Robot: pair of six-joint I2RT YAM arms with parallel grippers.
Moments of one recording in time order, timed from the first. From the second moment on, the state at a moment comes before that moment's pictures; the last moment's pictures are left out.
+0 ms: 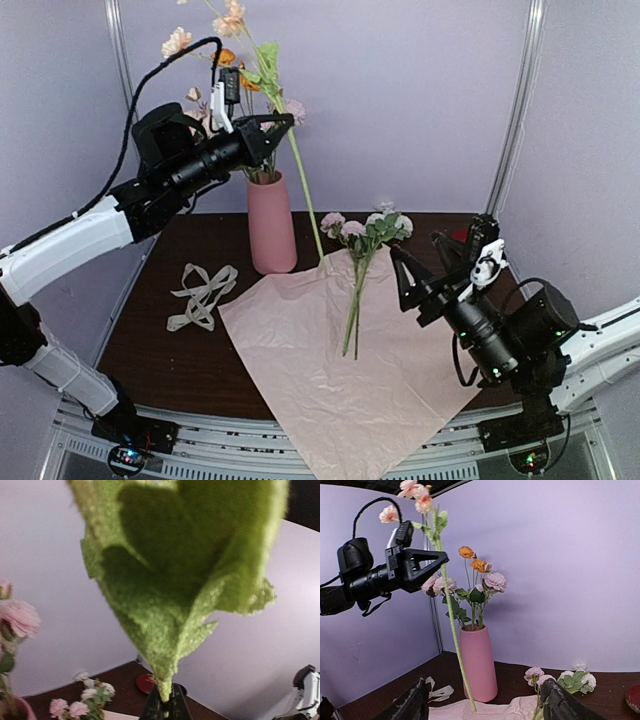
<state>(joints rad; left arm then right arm) -0.77 1.45 1.41 0.28 0.20 -0.37 1.51 1.06 0.61 0.91 0.93 -0.28</state>
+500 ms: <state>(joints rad) -0.66 1.44 1.78 0.13 -0.18 0.03 1.29 0.90 0.51 0.72 0.94 0.00</state>
